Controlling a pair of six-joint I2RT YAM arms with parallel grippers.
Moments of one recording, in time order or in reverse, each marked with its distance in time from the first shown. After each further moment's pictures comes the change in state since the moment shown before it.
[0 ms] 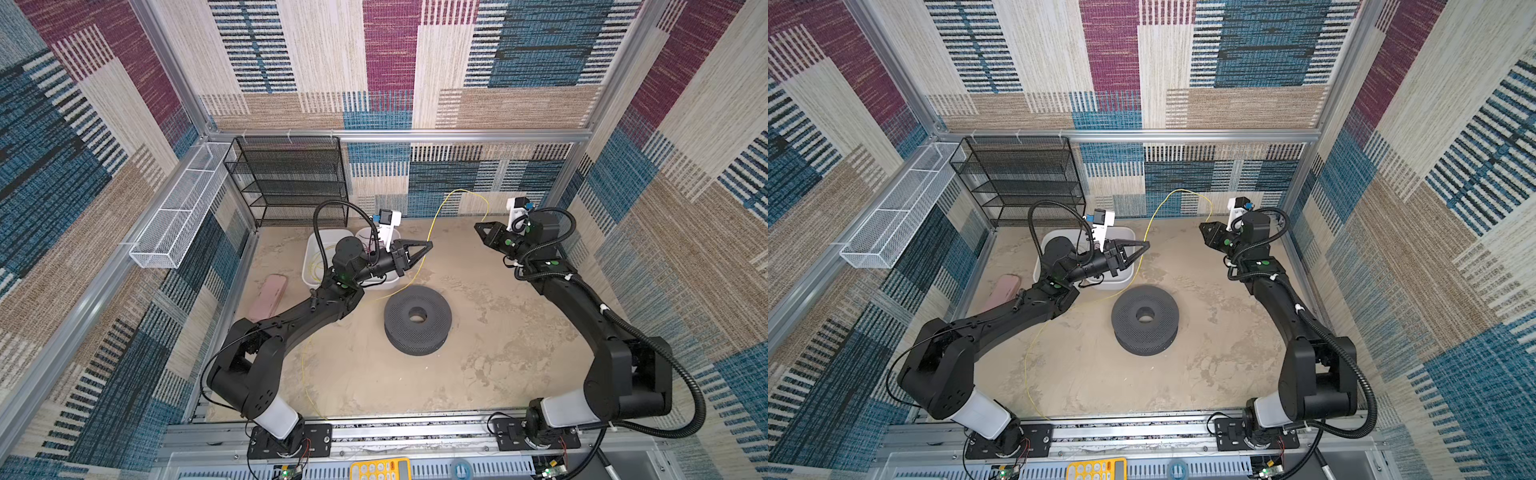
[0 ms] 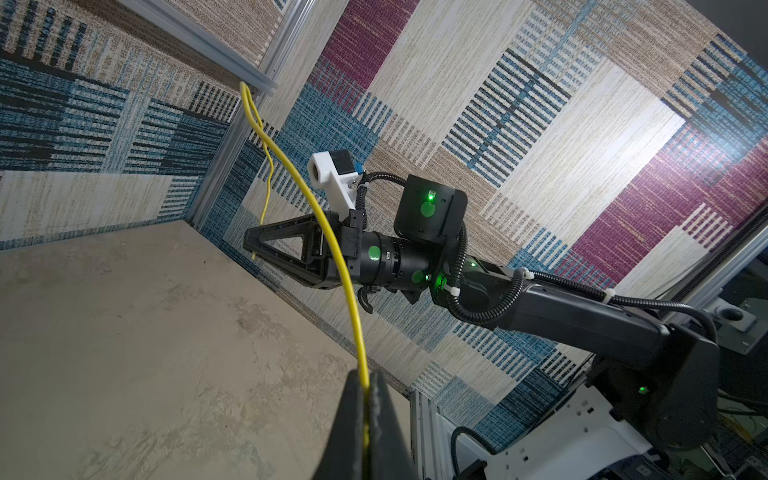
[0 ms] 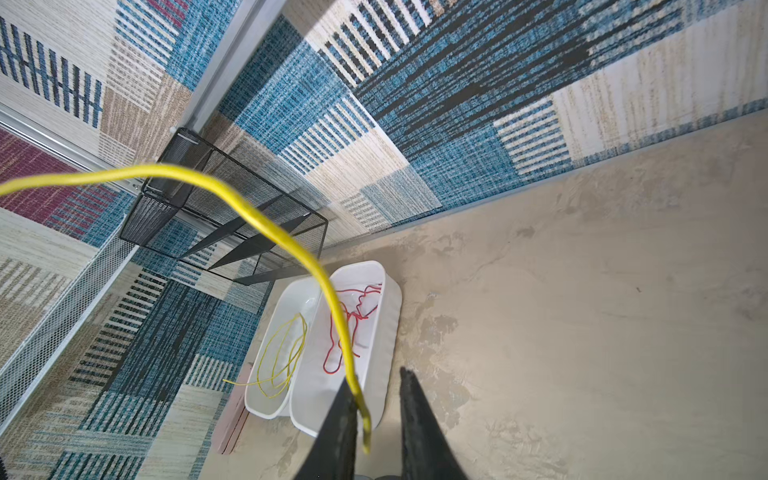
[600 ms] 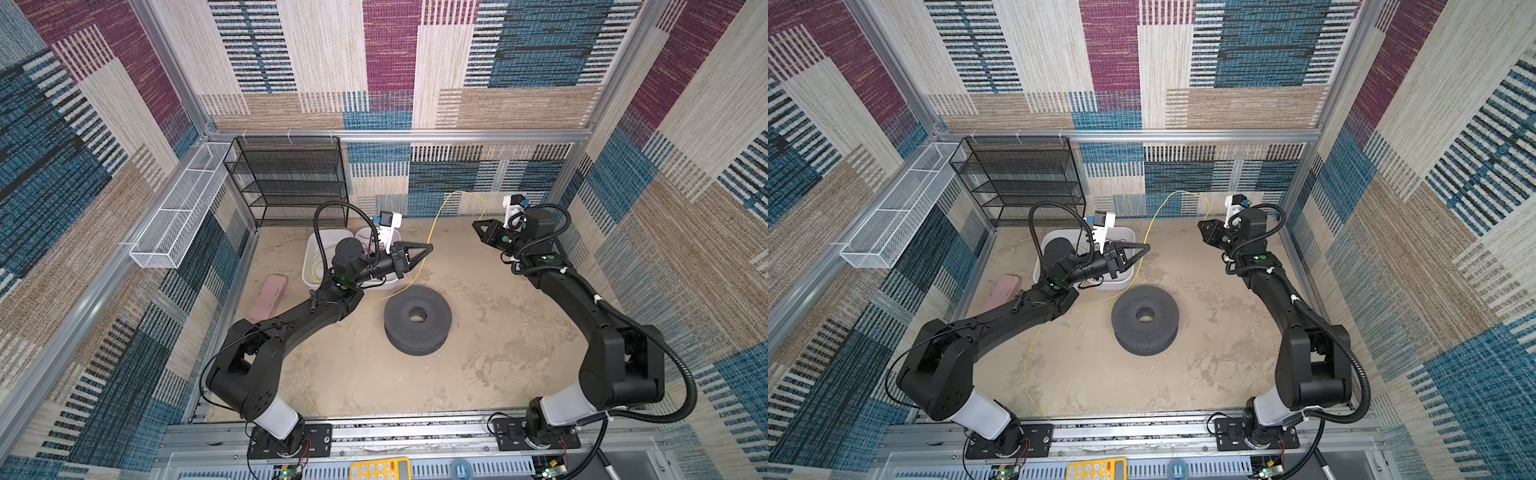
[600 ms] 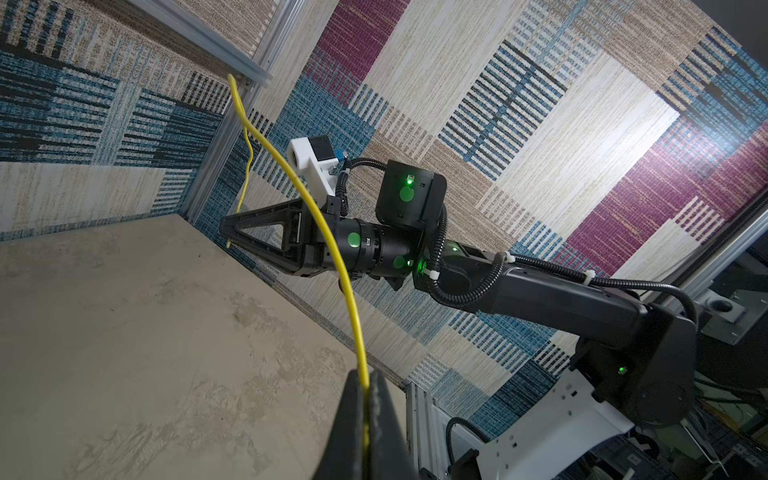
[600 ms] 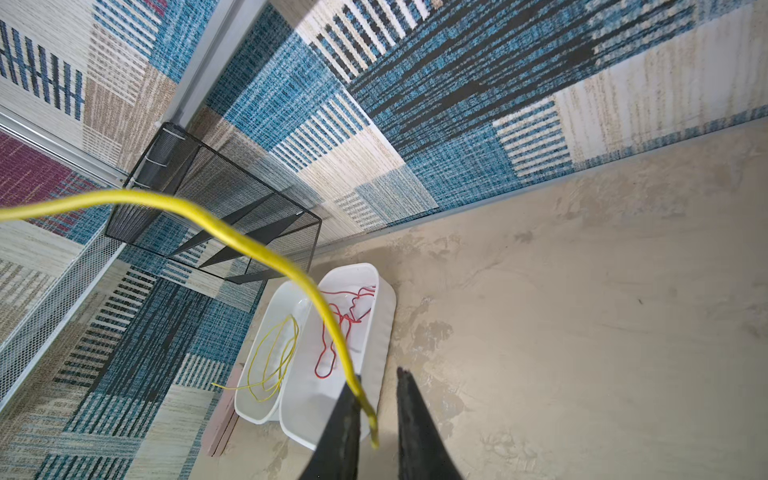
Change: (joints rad) left arm 0.000 -0.006 -0.011 0.000 0.017 0.000; right arm 0.000 0.060 0.039 -0.002 -0.010 -0.019
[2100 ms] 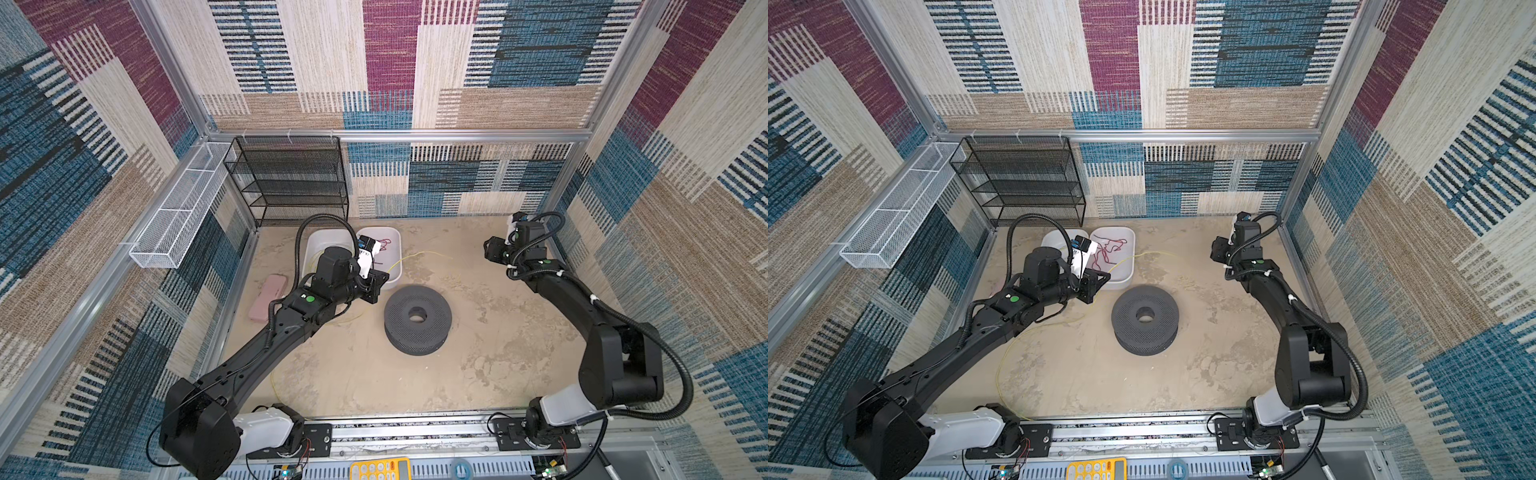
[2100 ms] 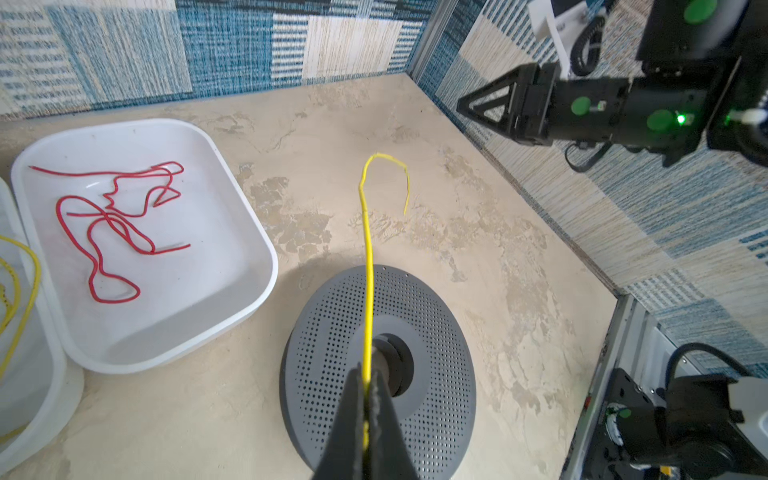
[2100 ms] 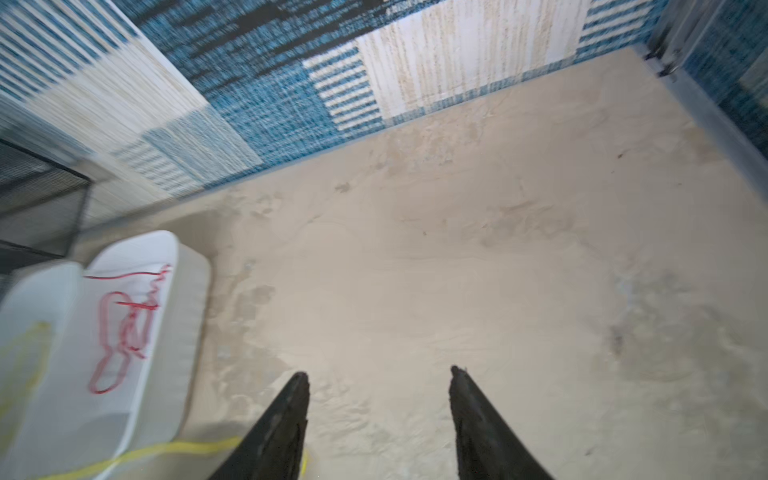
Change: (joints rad) left arm 0.047 -0.341 -0.061 -0.958 -0.418 0.508; right arm -0.012 -0.048 -0.110 -0.167 0.345 -0.150
